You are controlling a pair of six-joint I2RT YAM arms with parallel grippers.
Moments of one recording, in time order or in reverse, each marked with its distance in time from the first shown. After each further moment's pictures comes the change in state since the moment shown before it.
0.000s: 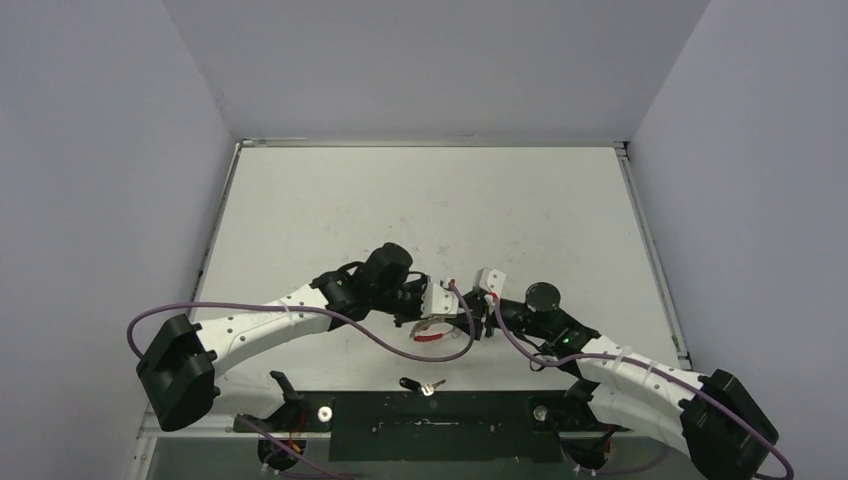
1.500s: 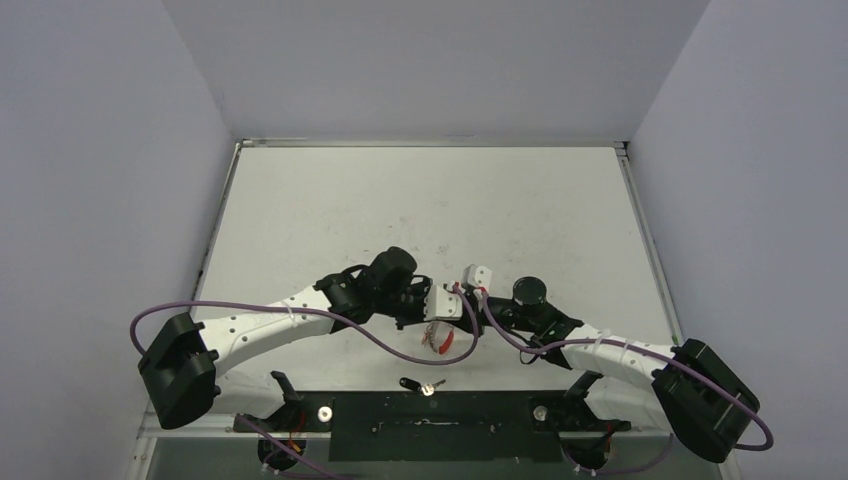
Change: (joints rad) left arm -0.041 0.017 0.000 -0.010 -0.059 -0.025; right arm 0.014 0.208 0.031 0.154 -0.077 0.064
